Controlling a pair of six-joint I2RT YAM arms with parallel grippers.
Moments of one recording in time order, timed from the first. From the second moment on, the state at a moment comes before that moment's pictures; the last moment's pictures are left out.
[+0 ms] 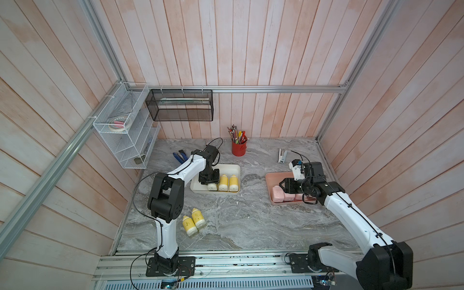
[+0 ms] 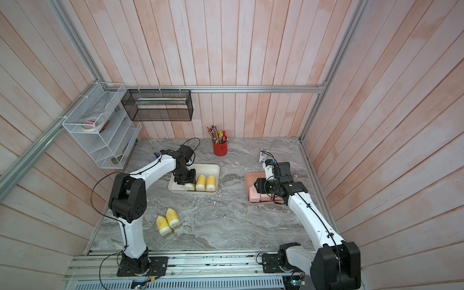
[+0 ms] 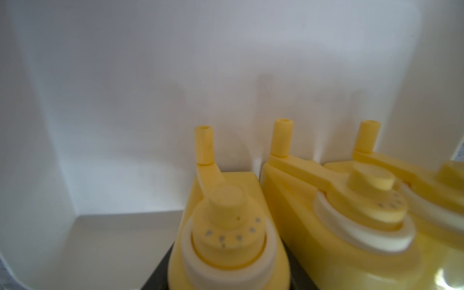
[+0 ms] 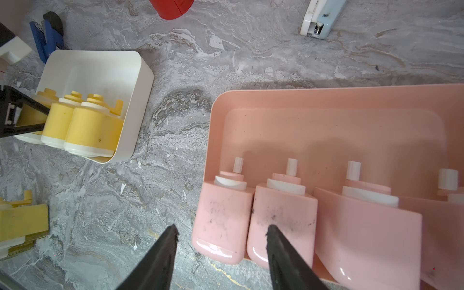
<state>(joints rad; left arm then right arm) -0.38 1.99 1.57 -1.00 0.12 -0.36 0.20 1.16 0.87 -0.59 -0.25 0.17</state>
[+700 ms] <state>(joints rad) -0.38 1.99 1.56 -0.99 0.12 -0.36 0.20 1.16 0.87 -0.59 -0.25 0.17</state>
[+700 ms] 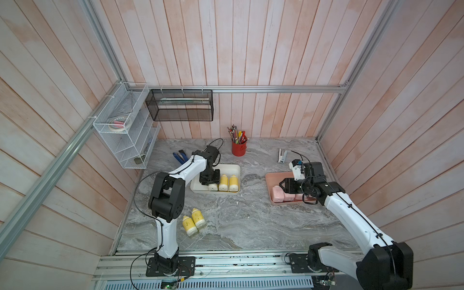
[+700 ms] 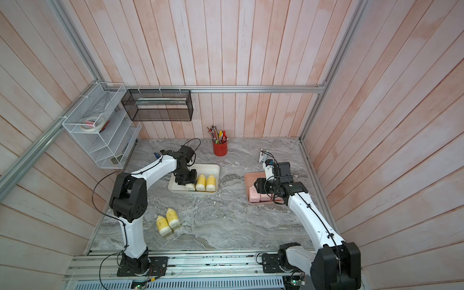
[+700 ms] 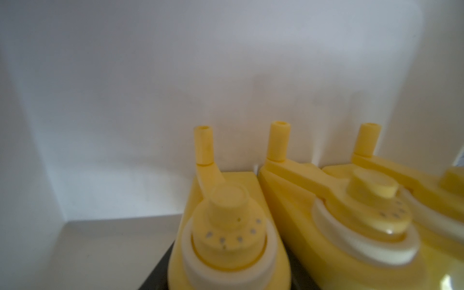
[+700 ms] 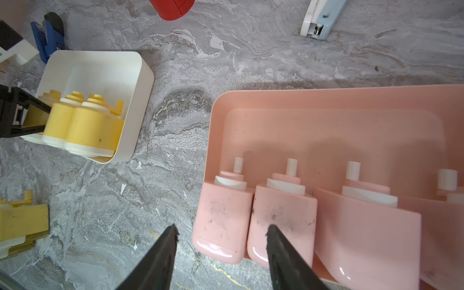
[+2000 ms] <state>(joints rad) -0.38 1.95 1.65 -1.06 0.09 -0.37 0.20 1.14 0.86 -0.58 -0.25 0.17</state>
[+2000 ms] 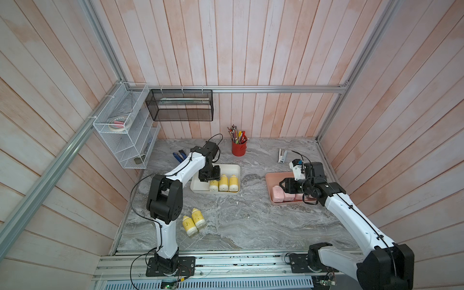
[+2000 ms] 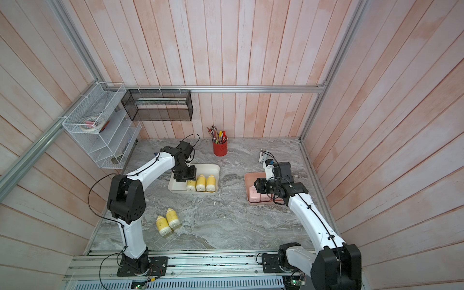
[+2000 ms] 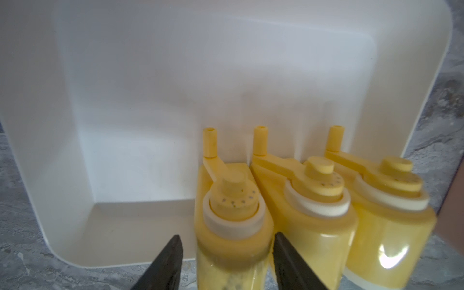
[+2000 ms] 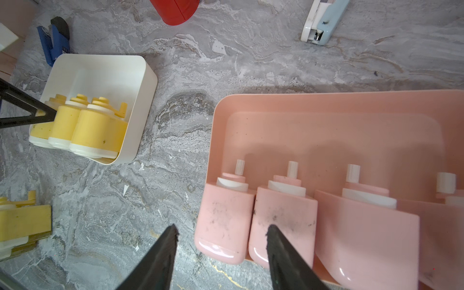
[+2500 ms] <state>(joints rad) -0.44 1.75 1.63 -1.11 0.04 -0.40 0.20 1.14 0.86 -0.58 -0.26 0.17</state>
